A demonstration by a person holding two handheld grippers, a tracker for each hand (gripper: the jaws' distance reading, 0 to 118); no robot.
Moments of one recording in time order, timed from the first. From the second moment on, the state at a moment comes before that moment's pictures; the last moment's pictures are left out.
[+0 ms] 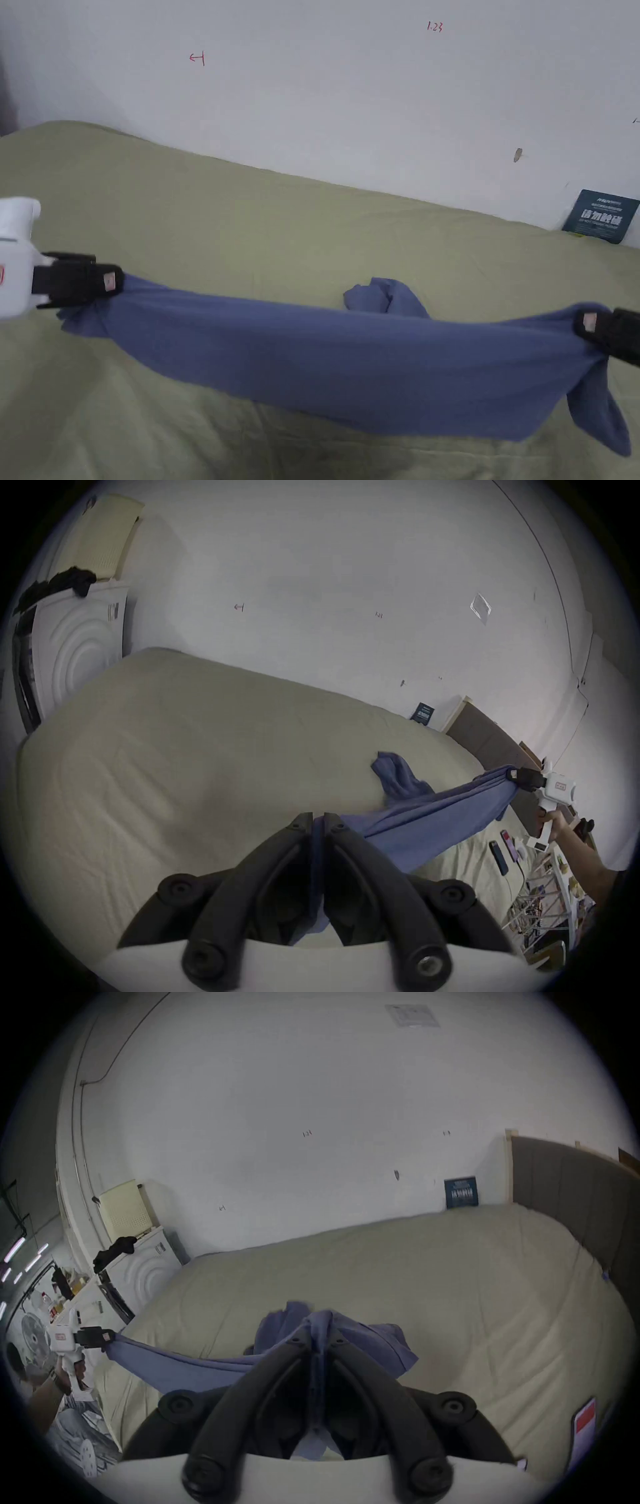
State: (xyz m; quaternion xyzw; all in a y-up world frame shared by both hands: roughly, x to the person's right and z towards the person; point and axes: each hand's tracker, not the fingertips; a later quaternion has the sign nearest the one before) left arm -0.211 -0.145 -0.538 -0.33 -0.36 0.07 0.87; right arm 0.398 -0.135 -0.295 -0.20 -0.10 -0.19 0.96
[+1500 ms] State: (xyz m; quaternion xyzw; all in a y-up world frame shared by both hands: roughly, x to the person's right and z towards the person) left arm -0.037 -0.170 -0.214 -0.27 -0.28 -0.08 0.92; right arm 0.137 -0.186 -0.126 -0.31 -0.20 -0.02 0.93
